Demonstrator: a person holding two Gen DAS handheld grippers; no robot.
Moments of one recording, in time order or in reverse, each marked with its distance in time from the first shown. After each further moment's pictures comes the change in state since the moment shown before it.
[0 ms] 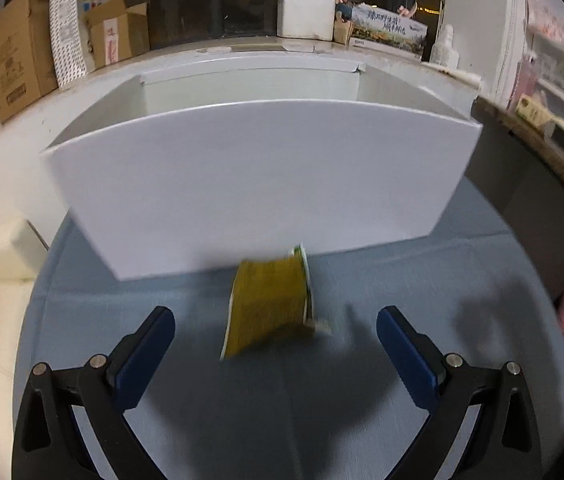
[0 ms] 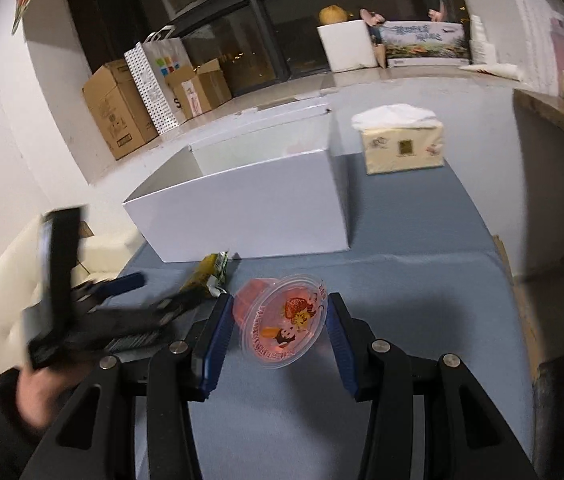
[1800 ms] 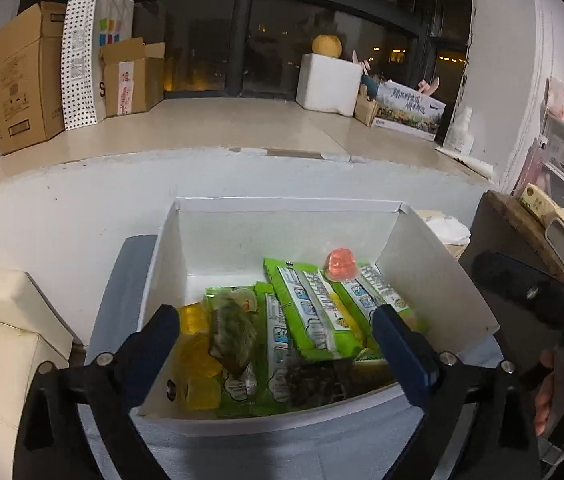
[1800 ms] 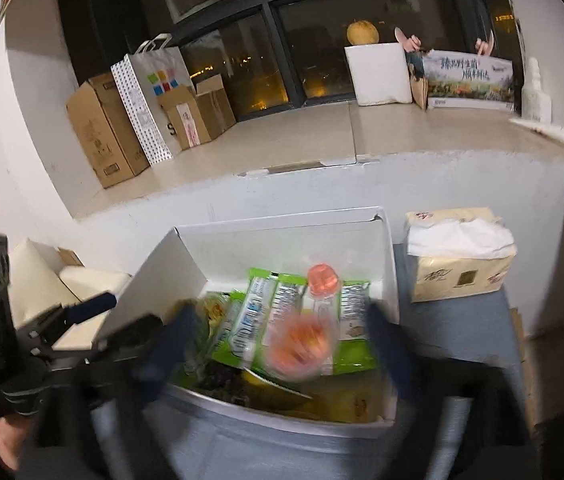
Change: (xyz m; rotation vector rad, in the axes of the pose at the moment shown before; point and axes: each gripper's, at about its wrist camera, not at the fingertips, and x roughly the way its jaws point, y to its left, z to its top) left arm -0.026 0.081 0.117 -0.093 -0.167 -0.068; right arm 0.104 0.030 0.168 -0.027 -0.050 0.023
